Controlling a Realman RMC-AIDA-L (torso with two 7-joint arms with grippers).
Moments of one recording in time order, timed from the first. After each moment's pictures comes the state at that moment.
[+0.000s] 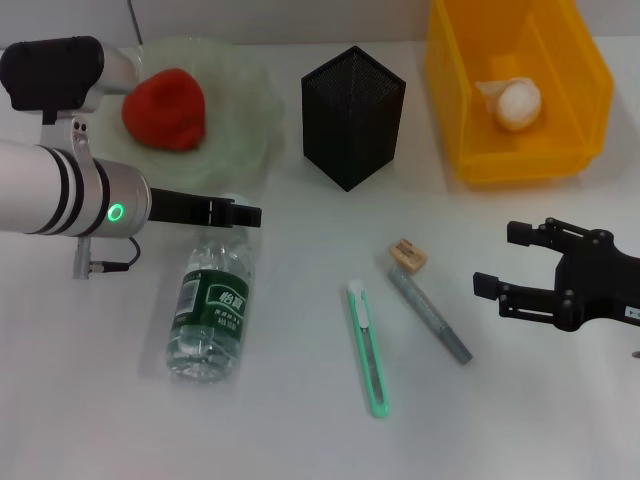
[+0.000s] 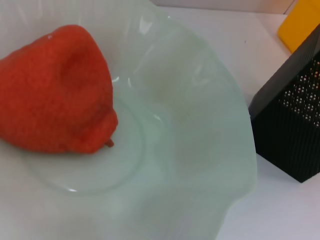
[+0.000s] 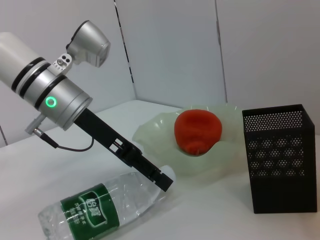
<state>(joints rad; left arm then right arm) -0.44 -2.08 1.54 1.14 2.39 0.96 -2.88 0.02 2.08 -1.23 -1.09 -1.58 -1.31 1.44</state>
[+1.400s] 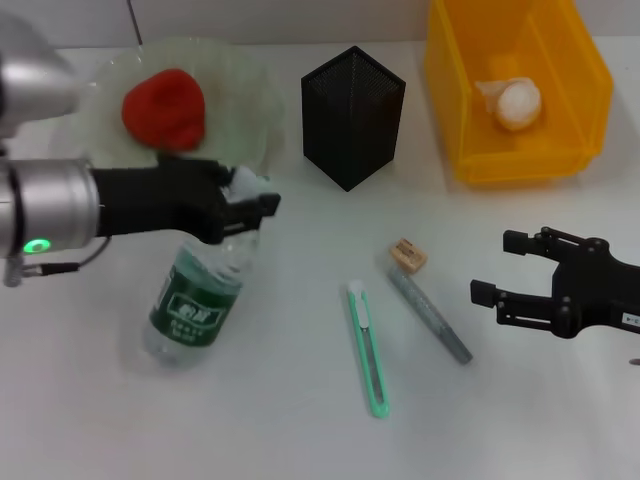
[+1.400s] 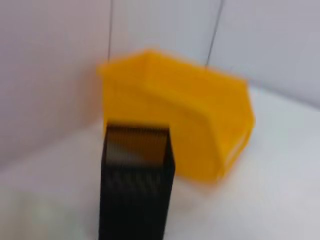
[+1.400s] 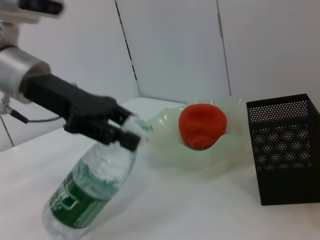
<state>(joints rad) -0.20 -2.07 1.42 1.39 1.93 1.16 -2.02 0.03 2.08 -1.23 -1.06 -1.59 -1.33 1.45</state>
